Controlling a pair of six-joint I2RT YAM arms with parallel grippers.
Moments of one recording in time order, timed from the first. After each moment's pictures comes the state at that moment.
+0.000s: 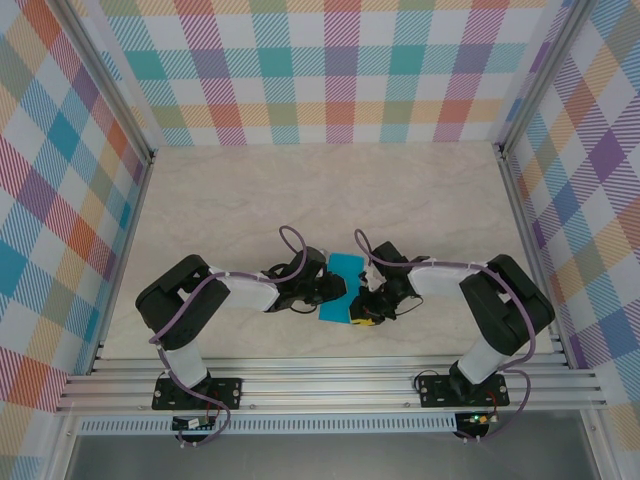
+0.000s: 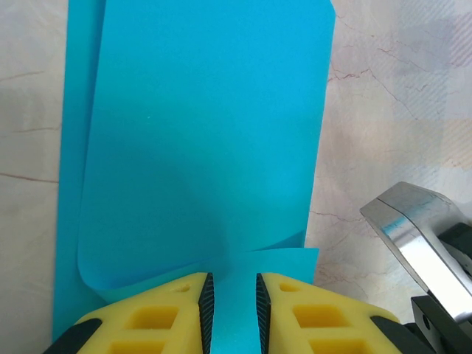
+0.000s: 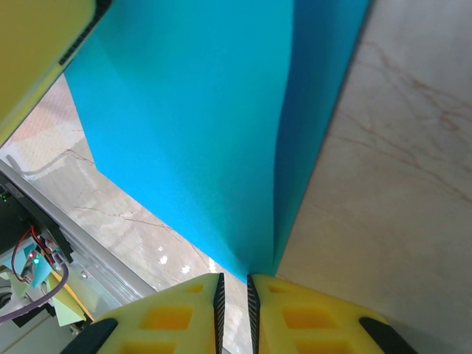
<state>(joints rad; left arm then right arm) -0.82 1.76 0.76 0.22 0.22 -1.00 0.61 1.61 0.70 -0.42 -0.67 0.63</state>
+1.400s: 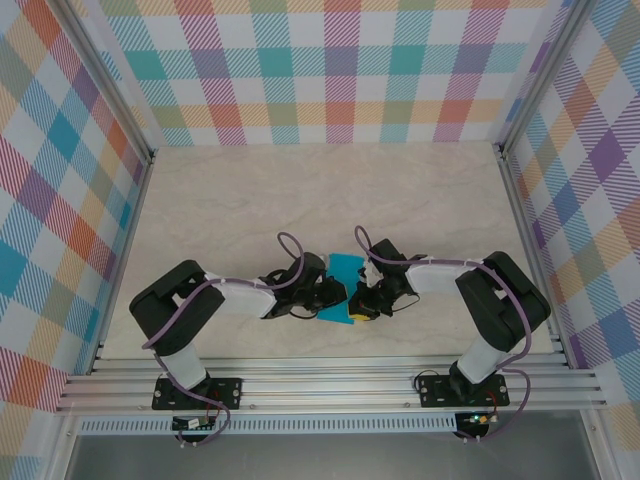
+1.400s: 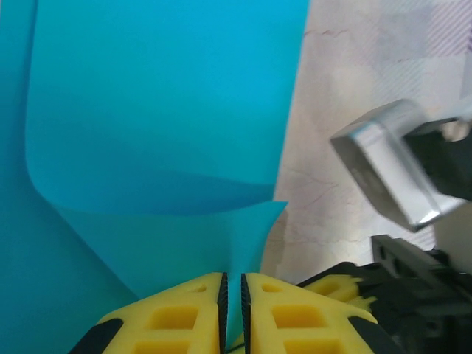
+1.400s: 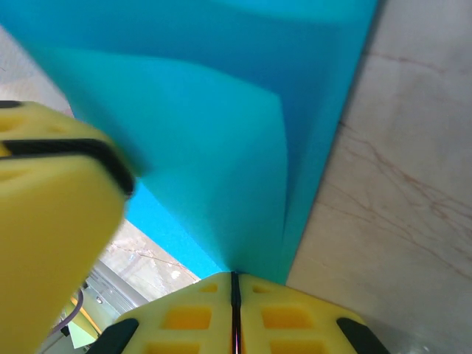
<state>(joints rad) -0.86 1.73 0.70 0.27 0.25 -1.10 0.61 1.66 0.72 -0.35 -0.65 0.71</state>
